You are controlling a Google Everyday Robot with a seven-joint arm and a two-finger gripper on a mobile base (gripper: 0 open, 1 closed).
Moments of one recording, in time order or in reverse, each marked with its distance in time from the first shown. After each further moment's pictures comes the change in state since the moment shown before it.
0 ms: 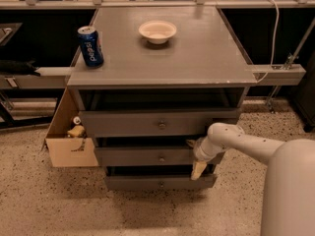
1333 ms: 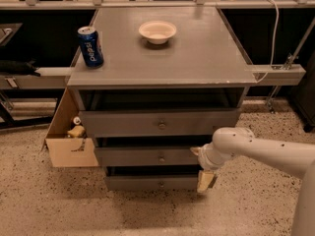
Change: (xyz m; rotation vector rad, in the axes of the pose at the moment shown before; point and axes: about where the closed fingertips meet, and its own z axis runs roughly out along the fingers) arm -0.022 0.063 -0.065 -0.057 0.056 0.030
